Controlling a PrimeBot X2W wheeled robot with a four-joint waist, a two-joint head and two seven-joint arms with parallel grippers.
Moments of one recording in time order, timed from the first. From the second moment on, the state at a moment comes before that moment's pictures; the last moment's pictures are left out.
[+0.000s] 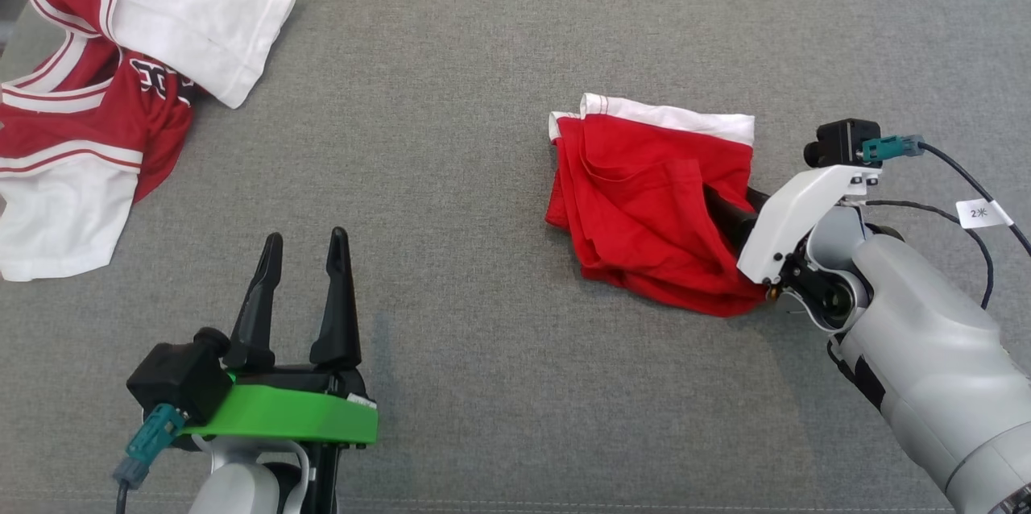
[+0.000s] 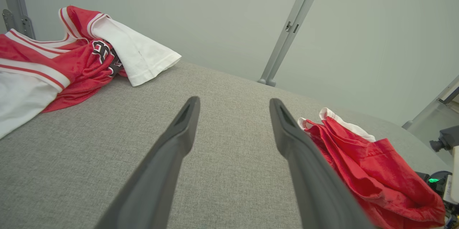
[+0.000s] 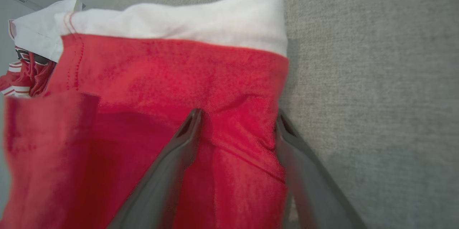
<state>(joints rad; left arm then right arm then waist) -0.05 0.05 -0.27 -0.07 -0.52 0.10 -0.25 -0.66 -0.23 0.65 0.83 0.94 0.12 0.14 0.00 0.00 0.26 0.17</state>
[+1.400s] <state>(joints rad) -0.06 0.04 -0.24 -0.10 -0.43 0.08 -0.25 -0.93 -0.61 0.69 0.81 0.74 0.11 0.15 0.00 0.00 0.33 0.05</state>
